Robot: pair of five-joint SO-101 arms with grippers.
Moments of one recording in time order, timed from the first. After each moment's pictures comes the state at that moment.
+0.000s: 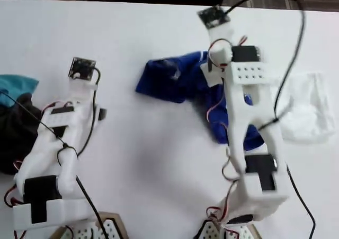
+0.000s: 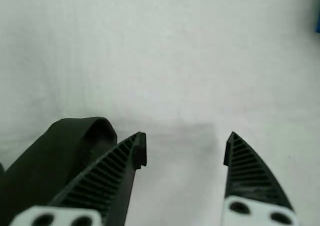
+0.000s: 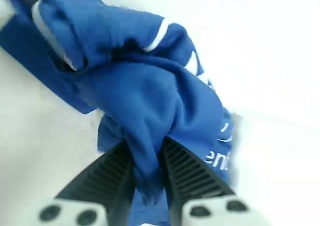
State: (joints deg) left arm -16.7 -6.8 48.3 27.6 -15.0; right arm -7.4 4.7 -10.2 77.0 21.8
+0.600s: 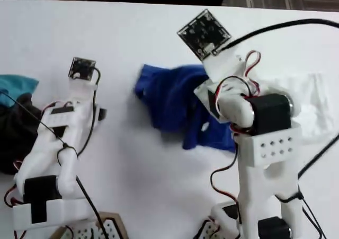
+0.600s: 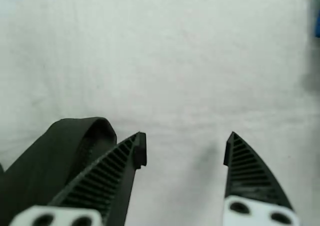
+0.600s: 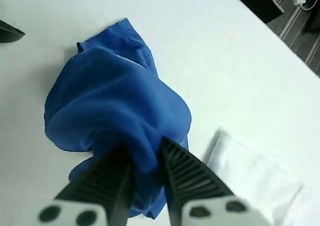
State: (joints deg) left arm -16.6 -6.8 48.3 27.6 -15.0; right arm -15.9 -25.8 -4.2 89.9 30.0
